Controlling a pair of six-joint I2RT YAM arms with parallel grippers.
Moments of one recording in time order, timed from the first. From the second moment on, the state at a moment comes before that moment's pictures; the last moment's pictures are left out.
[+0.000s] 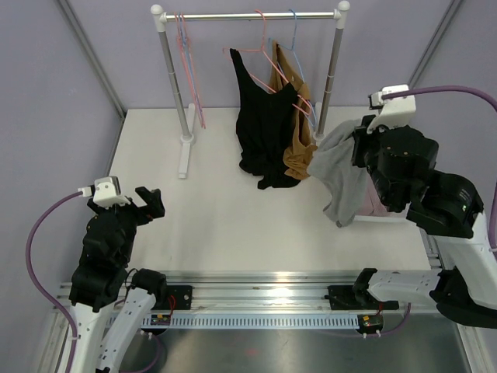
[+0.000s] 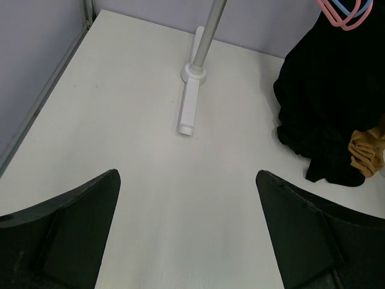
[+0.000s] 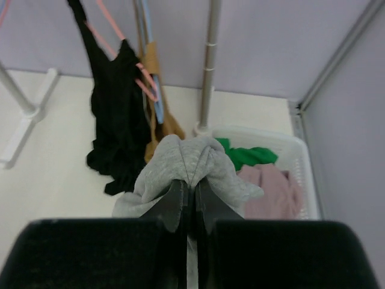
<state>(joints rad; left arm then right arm) -0.26 0.32 0.79 -0.64 -0.32 -0.28 0.93 1.12 1.84 -0.96 0.83 0.11</state>
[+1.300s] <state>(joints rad) -0.26 0.34 0.79 -0.64 -0.31 -0.29 0.01 1.43 1.46 -0.69 0.24 0.24</state>
